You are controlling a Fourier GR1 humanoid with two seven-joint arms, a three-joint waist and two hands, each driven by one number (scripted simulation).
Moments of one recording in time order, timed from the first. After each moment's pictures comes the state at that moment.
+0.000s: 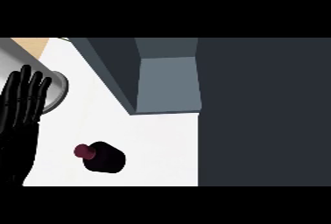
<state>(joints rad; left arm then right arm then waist) -0.02 0.14 0.00 -2.10 -0.02 0.01 0.04 0.00 -0.09 0.01 -2.10 -0.01 -0.02 -0.01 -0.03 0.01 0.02</state>
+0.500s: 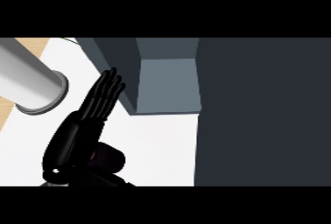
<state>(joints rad) -0.13 0.04 -0.24 -2.00 0.07 -0.01 0.23 0.15 -0.13 0.12 -2.20 -0.12 0.13 0.02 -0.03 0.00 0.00</state>
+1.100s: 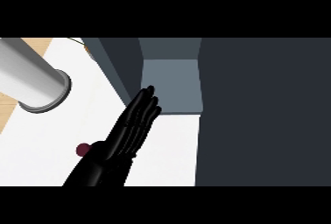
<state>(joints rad) -0.24 0.00 -0.57 -2.22 -0.04 0.33 0.63 0.26 -0.17 0.21 -2.43 -0.19 0.17 0.22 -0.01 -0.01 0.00</state>
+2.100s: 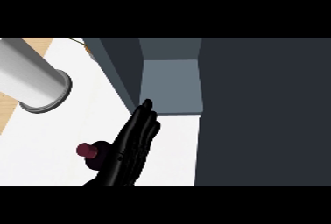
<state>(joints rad) -0.41 0.03 -0.74 -2.34 -0.36 0.57 0.99 0.27 -0.18 0.26 -2.50 -0.16 0.12 0.33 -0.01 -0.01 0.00</state>
